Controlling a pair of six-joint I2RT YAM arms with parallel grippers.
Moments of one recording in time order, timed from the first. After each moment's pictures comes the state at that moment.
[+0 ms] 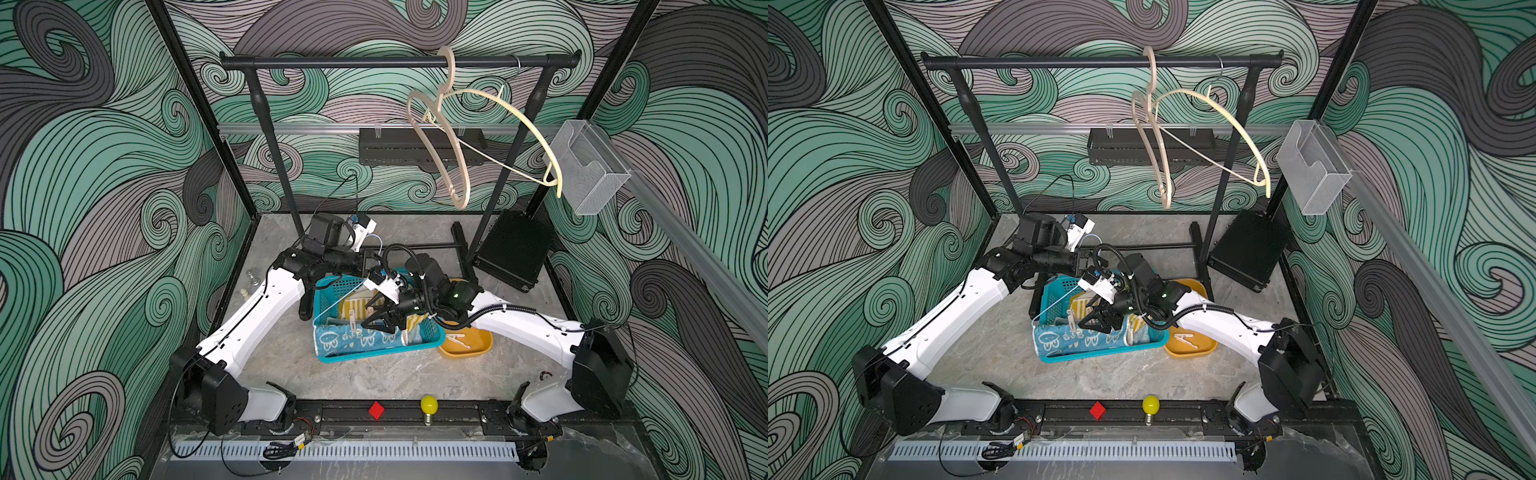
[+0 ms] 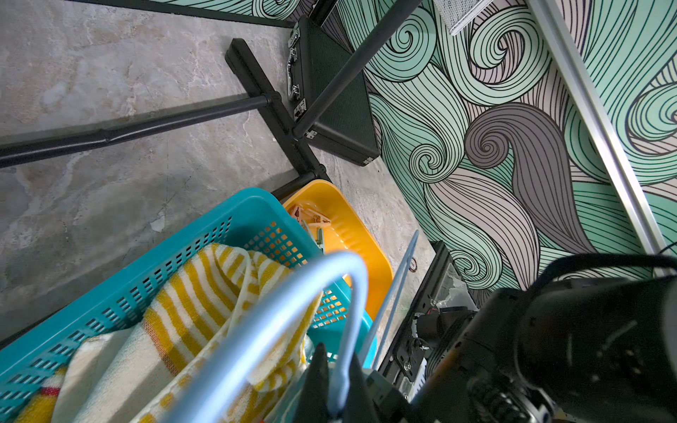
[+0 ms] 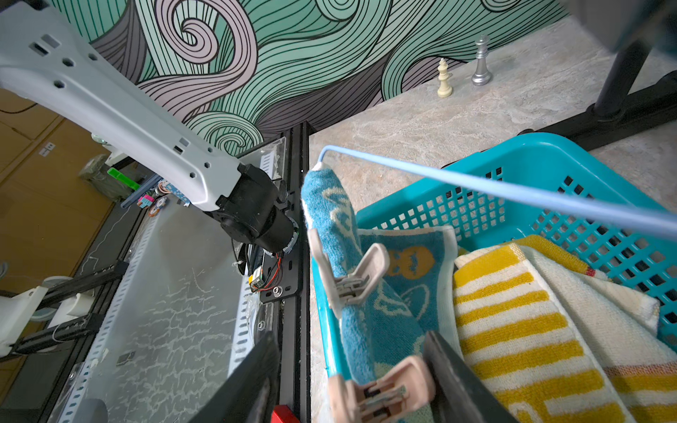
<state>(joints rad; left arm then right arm) -0.45 1.36 1.29 -0.59 0.64 -0.33 0.88 1.51 1.10 -0.19 -0.71 -0.02</state>
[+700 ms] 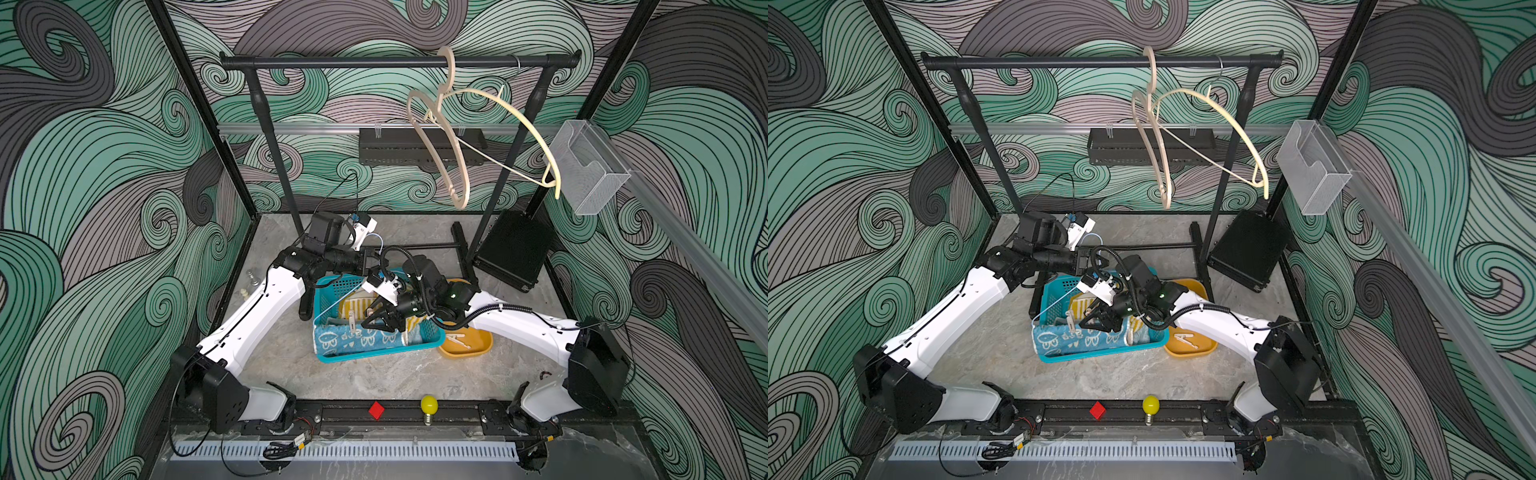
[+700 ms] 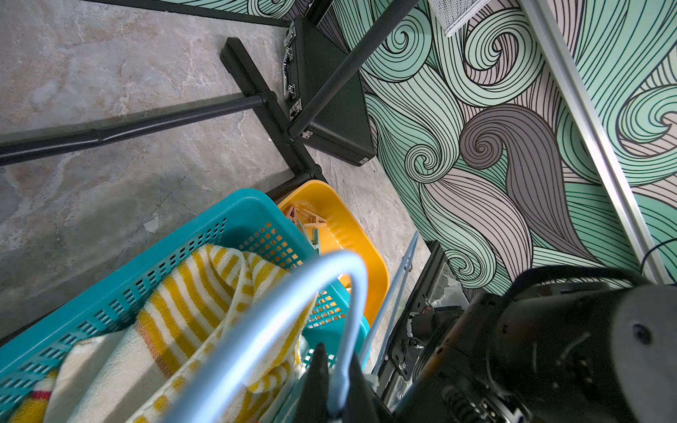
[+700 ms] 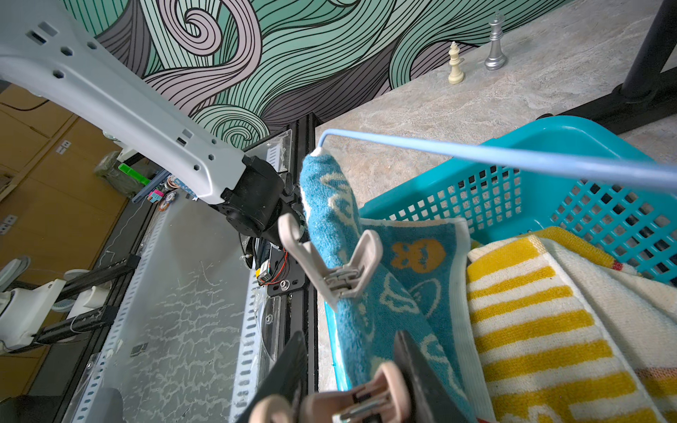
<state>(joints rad) -0.45 1.37 1.31 -0.60 0.66 -0.32 0.88 1.52 1.10 -0.20 -0.73 -0.02</state>
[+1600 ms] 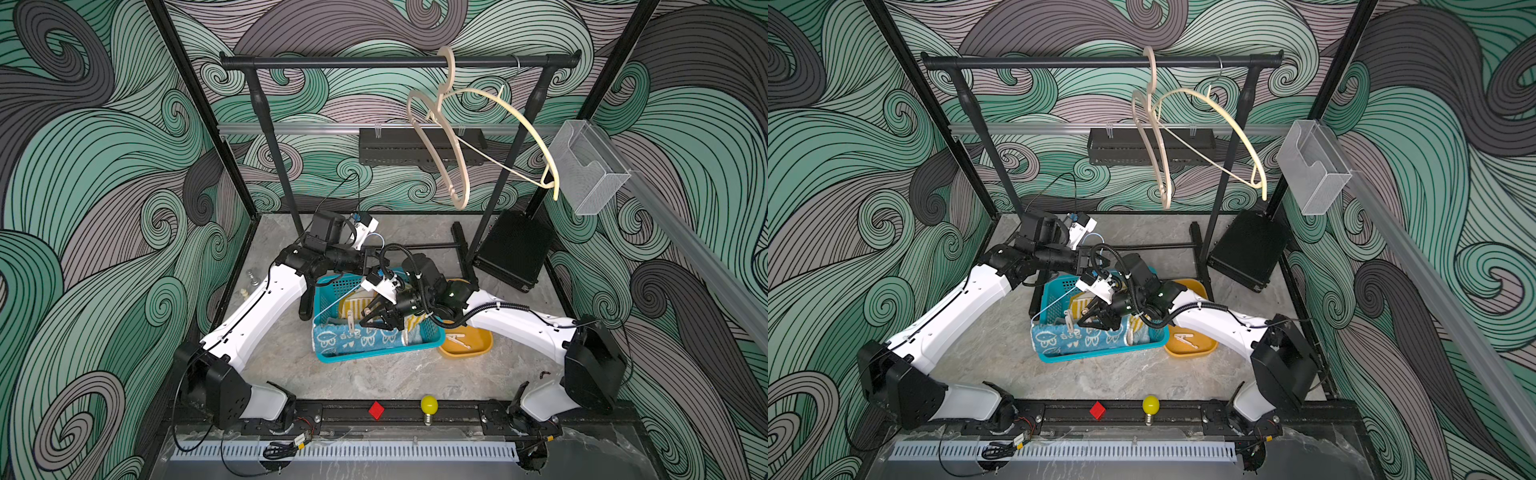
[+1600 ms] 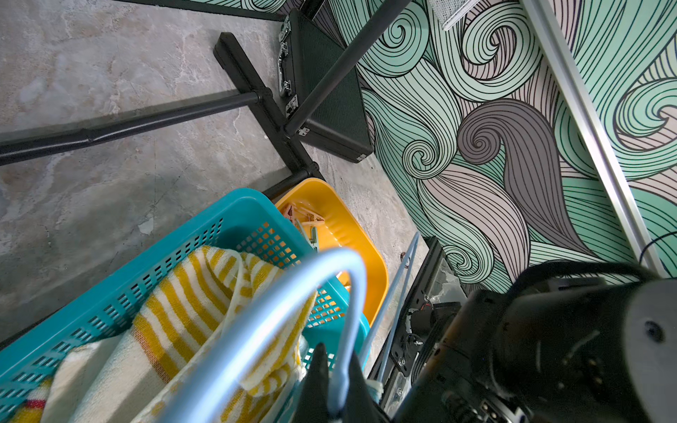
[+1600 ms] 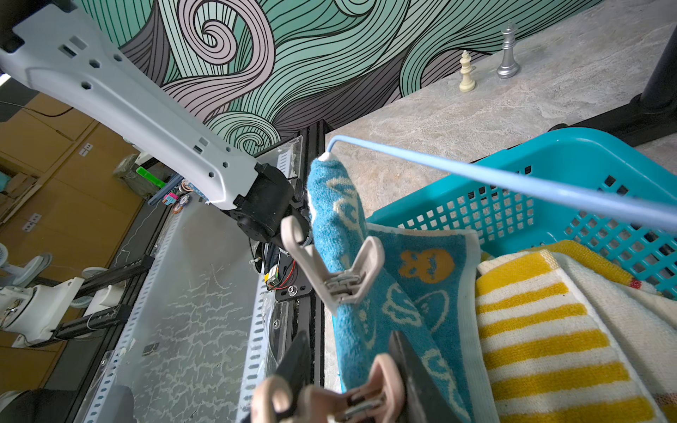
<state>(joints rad) -0.45 1.39 1.32 -0.60 0.68 -0.30 0.87 1.54 1.11 -0.17 -0.77 0.02</state>
